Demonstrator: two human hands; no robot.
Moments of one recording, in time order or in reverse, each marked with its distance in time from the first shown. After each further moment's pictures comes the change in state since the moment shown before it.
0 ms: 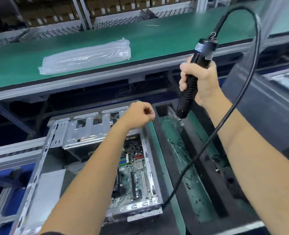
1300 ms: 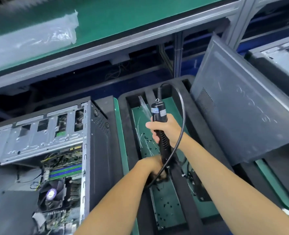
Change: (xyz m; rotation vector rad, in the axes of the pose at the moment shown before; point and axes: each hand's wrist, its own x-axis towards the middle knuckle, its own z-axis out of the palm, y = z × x) left_hand 0.041 0.038 0.257 0.241 -0.970 -0.390; right_hand -0.047 0.135 -0.157 -0.025 -0.098 0.574
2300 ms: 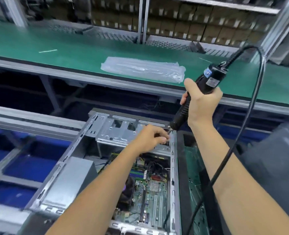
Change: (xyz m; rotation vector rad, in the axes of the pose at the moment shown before) left_hand -0.214 -0.212 -0.076 -0.669 1.123 0.479; right_hand 0.022 -0.138 0.308 -0.067 0.185 -0.798
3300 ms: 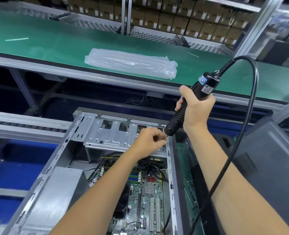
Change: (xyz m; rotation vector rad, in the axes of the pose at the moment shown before) left_hand 0.018 -0.032 0.019 -0.073 0.021 0.084; right_hand 0.001 0.036 -0.008 -0.103 0.069 0.067
